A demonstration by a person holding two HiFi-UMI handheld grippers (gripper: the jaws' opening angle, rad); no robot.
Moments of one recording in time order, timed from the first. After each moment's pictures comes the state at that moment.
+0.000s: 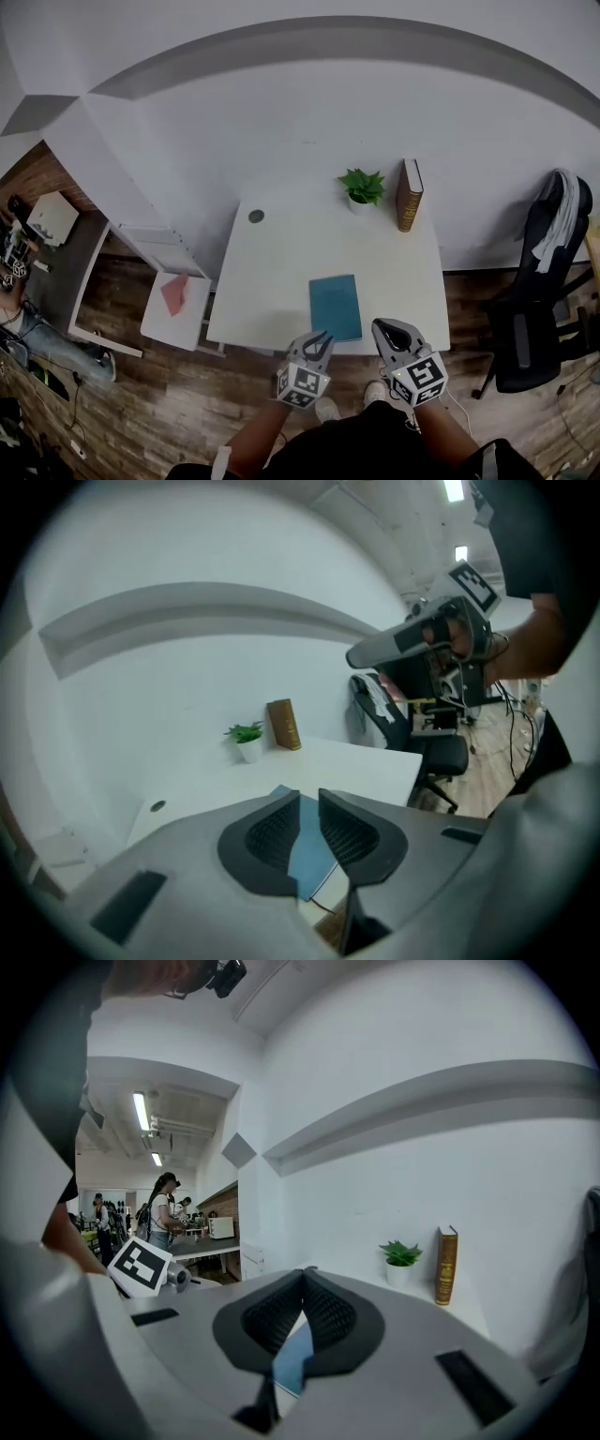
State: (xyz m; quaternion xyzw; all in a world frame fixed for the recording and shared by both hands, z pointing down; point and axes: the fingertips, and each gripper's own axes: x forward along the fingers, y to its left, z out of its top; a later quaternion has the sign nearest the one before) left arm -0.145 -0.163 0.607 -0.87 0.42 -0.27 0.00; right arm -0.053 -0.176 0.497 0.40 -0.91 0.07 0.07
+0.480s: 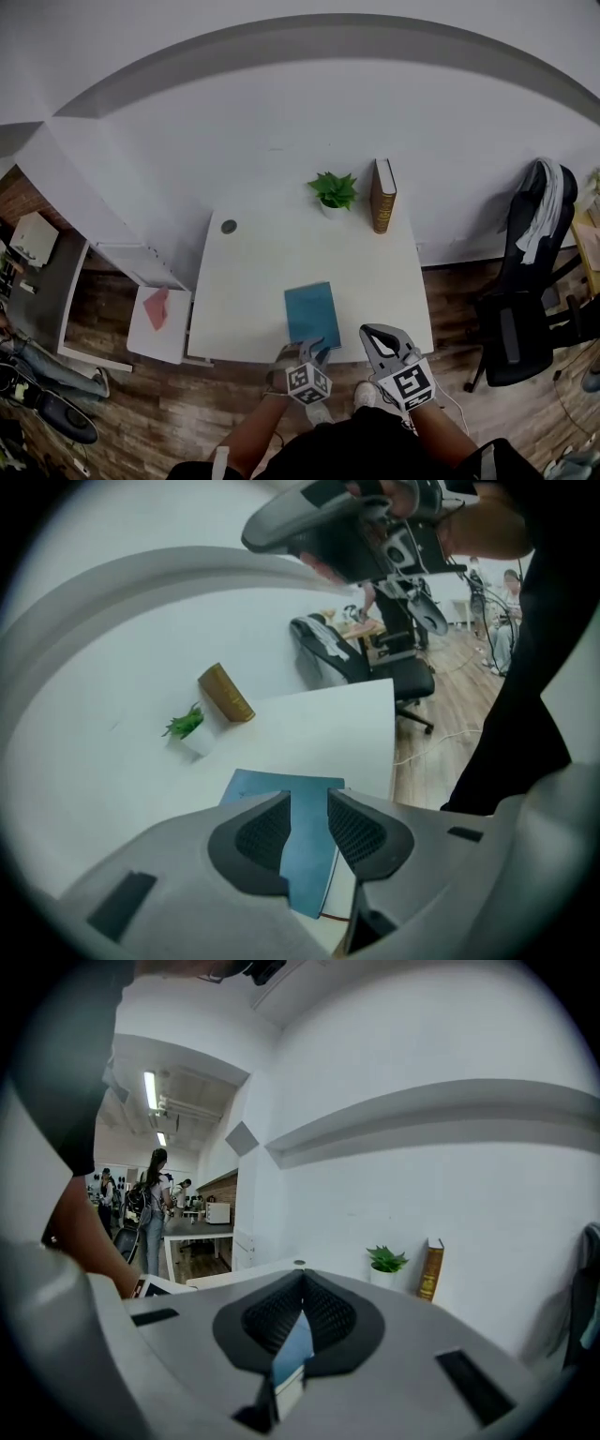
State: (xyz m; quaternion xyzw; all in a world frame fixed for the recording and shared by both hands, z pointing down) left arm -0.090 -0.182 0.698 -0.84 0.29 -0.46 0.09; right arm -0.023 -0.191 0.499 0.41 -0.91 0.02 0.11
